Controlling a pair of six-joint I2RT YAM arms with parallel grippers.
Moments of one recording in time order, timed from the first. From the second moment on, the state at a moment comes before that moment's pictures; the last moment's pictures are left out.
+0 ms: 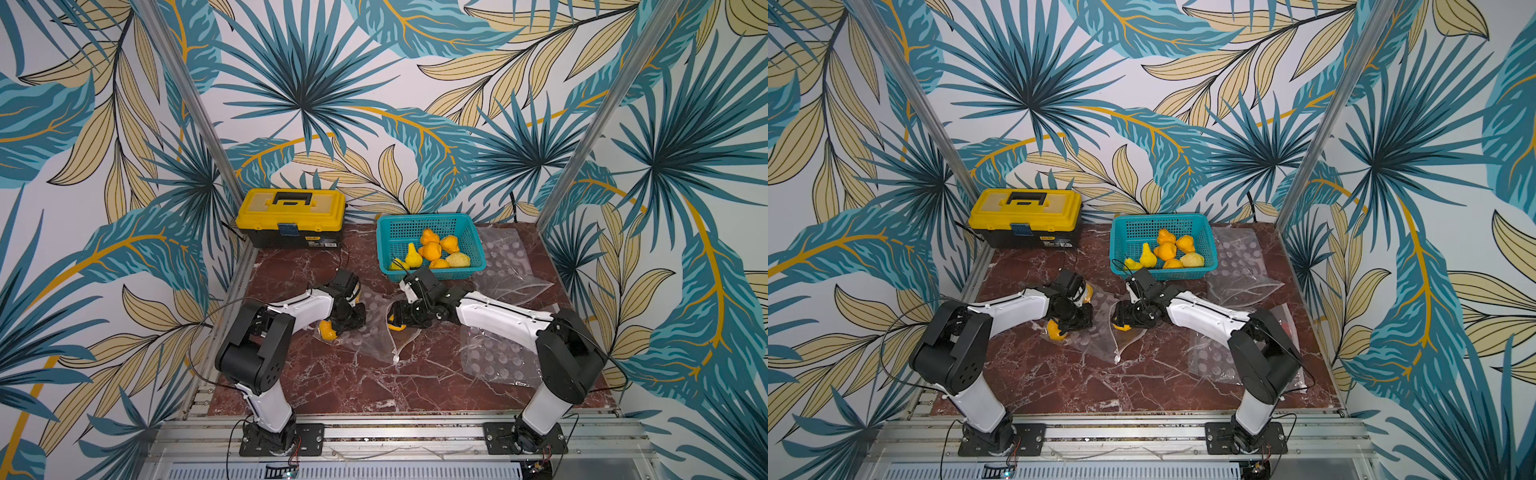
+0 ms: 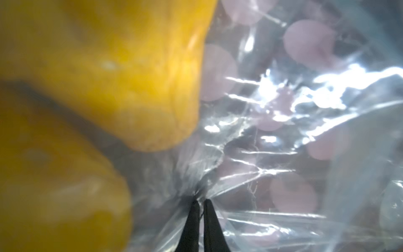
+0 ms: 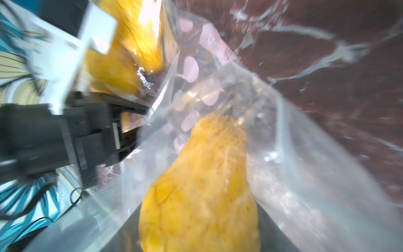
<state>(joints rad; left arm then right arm) -0.39 1.73 0.98 -0.50 0.26 -0.52 0.68 1.67 1.16 -0.45 -0.24 0.67</state>
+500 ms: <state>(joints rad) -0.41 1.71 1.00 -0.41 0.34 -0.52 0.45 1.42 1.13 -0.53 -0.47 0.59</state>
